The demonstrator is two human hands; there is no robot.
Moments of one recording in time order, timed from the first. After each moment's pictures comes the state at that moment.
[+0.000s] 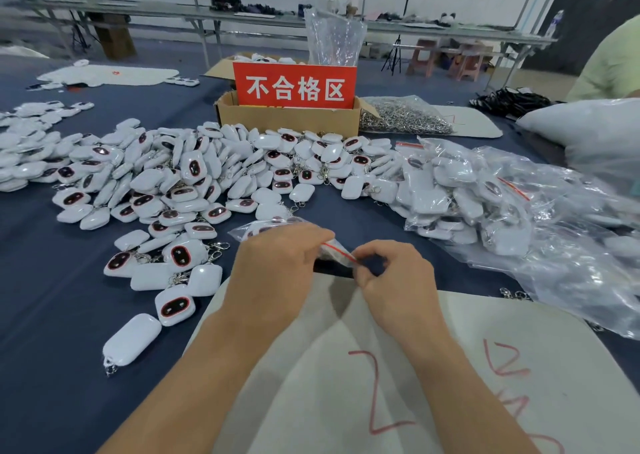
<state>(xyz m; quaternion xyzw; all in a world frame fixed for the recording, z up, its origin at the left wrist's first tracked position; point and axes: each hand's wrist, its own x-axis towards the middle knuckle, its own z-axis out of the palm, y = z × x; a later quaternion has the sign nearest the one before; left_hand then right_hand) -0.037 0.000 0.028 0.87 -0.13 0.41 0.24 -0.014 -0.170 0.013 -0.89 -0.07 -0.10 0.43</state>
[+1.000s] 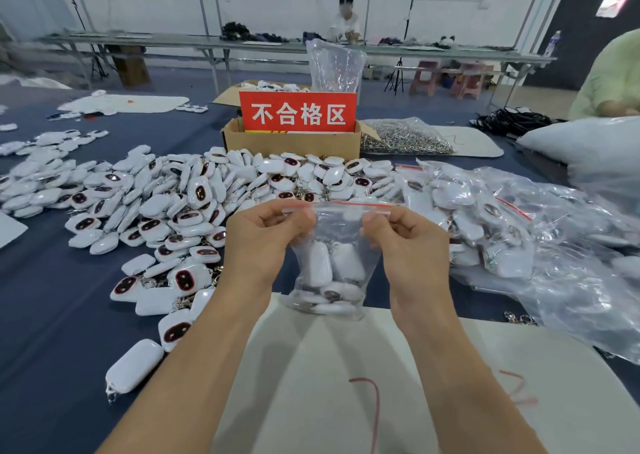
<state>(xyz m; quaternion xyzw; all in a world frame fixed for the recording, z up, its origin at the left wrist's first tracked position) -0.003 0.011 0.068 0.63 0.06 0.20 0.75 0.014 -0.157 0.064 -0.64 -0.03 -0.12 0.76</state>
